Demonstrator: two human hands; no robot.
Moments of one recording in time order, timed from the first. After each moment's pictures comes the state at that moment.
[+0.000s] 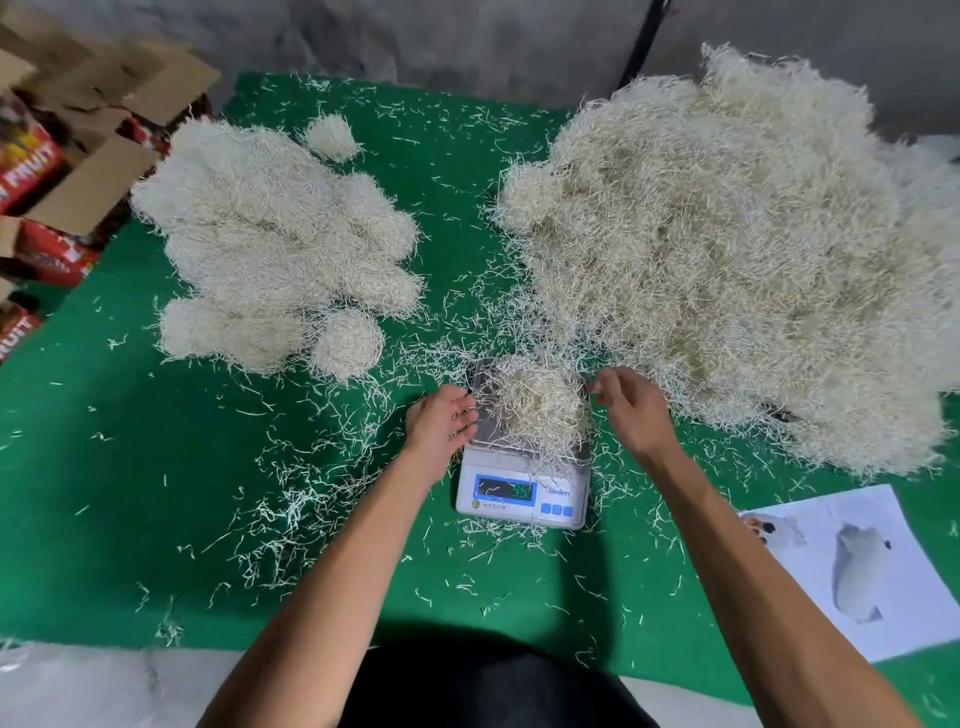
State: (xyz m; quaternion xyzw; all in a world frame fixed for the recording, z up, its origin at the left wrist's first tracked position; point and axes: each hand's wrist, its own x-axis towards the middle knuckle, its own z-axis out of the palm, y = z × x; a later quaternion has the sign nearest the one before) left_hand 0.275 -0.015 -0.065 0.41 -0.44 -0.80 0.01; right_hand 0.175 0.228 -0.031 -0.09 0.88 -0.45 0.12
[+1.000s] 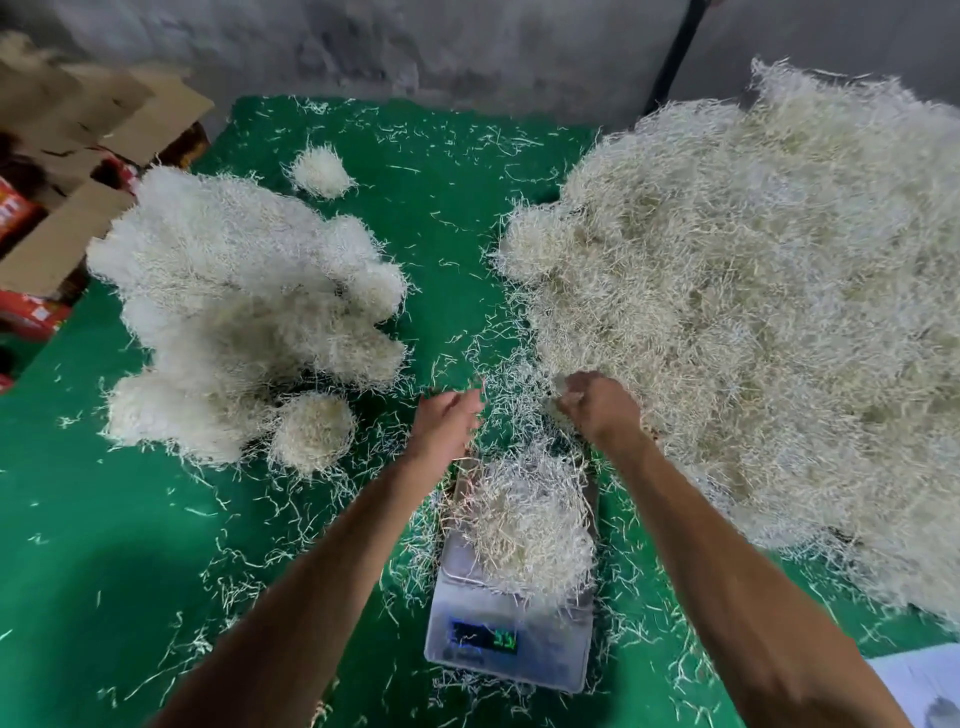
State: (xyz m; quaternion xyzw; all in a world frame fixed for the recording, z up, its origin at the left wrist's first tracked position) left_hand 0.117 -0.047 -0.064 0.34 -0.69 -0.64 -0.03; right_hand -0.020 0.148 -0.086 -0.14 0.93 -0.28 0.19
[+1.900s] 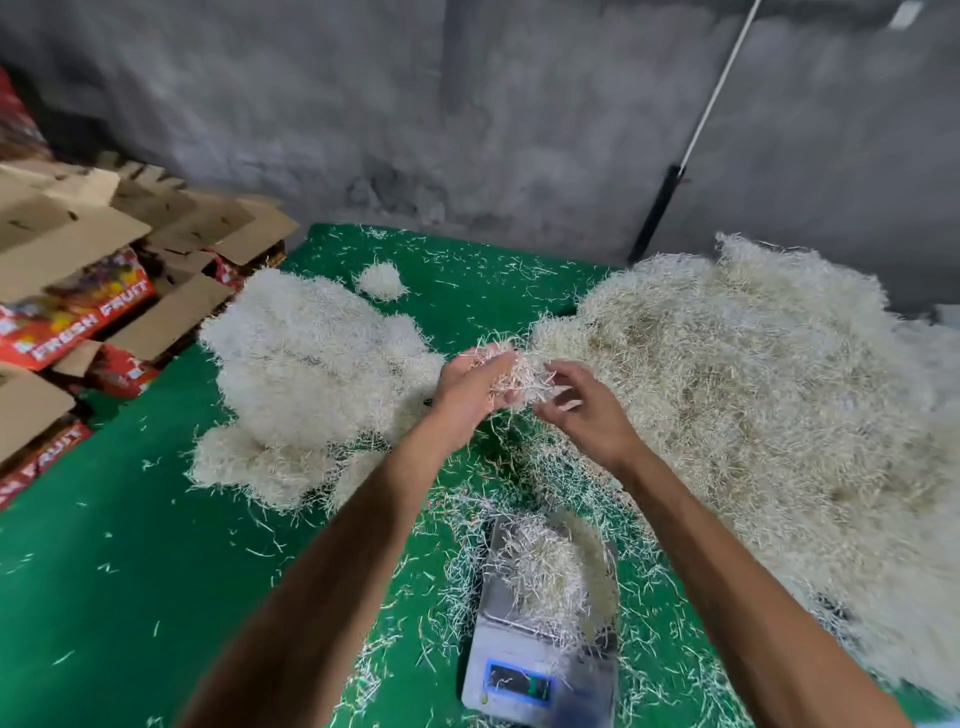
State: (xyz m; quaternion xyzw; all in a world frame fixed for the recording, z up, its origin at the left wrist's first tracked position) left_hand 0.124 -0.092 0.092 0.20 -0.54 -0.81 0.10; right_hand 0.050 0.091 0.082 -0.28 0.81 -0.49 0.14
